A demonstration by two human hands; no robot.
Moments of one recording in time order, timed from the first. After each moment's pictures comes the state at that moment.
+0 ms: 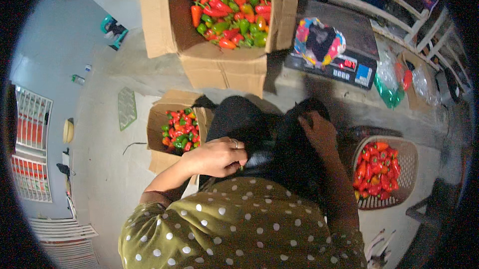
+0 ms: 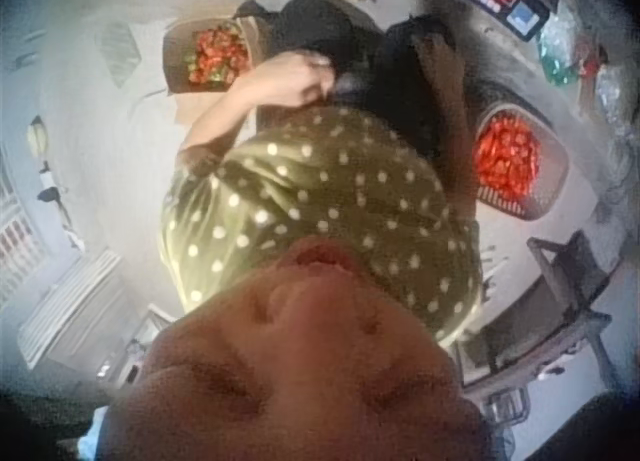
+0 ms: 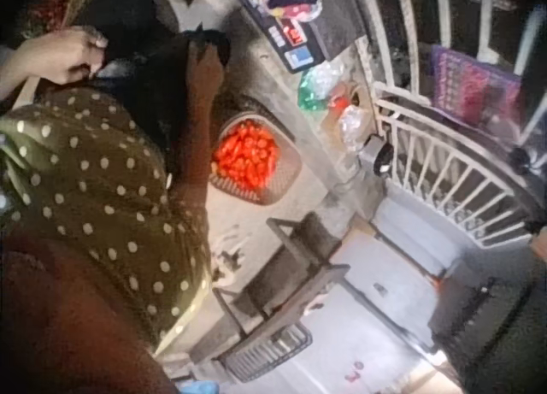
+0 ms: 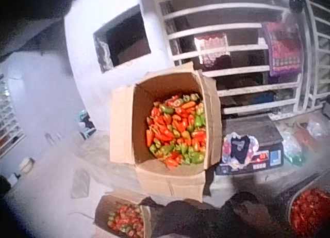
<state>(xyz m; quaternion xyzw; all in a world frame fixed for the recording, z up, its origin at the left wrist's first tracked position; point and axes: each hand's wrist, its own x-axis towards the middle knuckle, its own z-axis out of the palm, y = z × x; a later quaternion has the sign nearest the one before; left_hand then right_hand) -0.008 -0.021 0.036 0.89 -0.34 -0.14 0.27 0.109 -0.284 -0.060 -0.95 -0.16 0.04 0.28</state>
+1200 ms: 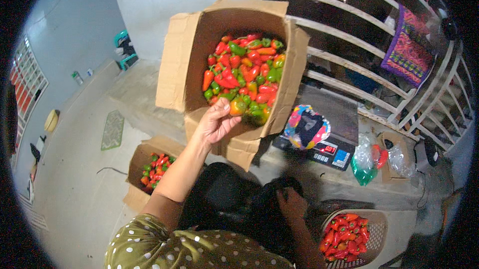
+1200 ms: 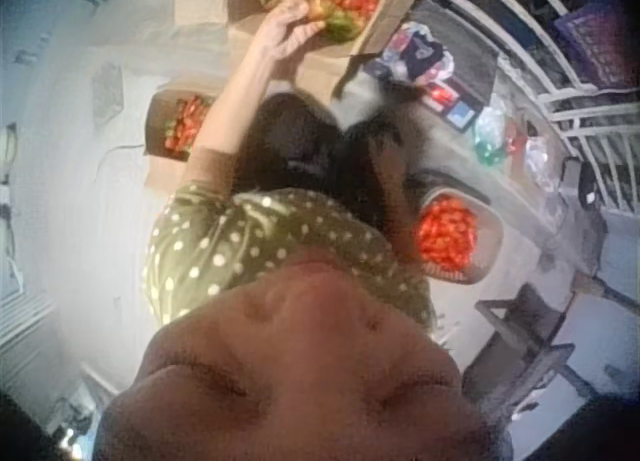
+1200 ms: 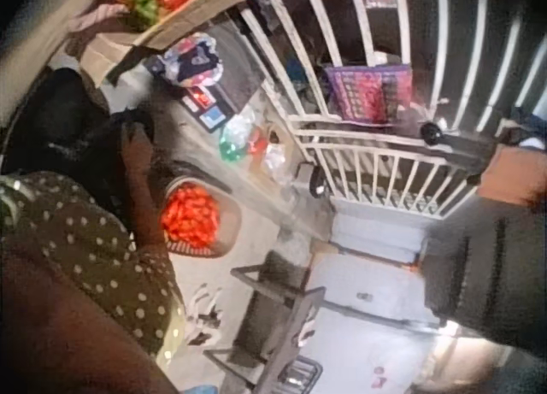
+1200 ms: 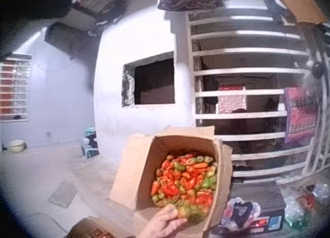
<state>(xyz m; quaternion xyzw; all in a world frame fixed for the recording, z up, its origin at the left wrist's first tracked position) 0.186 0.038 0.039 0.27 -0.15 0.03 0.95 0.114 -0.284 -0.081 -0.96 -0.14 0.04 0.23</state>
